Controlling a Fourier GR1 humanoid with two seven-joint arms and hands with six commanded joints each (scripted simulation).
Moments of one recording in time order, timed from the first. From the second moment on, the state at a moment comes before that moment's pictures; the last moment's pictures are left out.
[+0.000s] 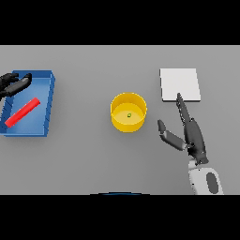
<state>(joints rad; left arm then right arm) -0.59 0.92 -0.65 -1.15 0.45 0.22 0.50 0.06 -0.07 0.13 -1.66 0.23 -0.01 -0.16</state>
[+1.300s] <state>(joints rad) -0.58 0.87 -0.63 -1.12 0.43 0.31 0.37 -0.47 -0.43 0.57 -1.45 0.83 0.35 -0.20</state>
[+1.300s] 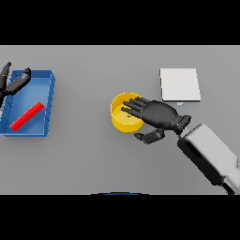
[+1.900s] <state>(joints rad) -0.57 0.89 -0.61 -1.13 0.45 0.30 0.36 -0.68 -0.38 0.72 -1.21 0.93 0.47 -0.21</state>
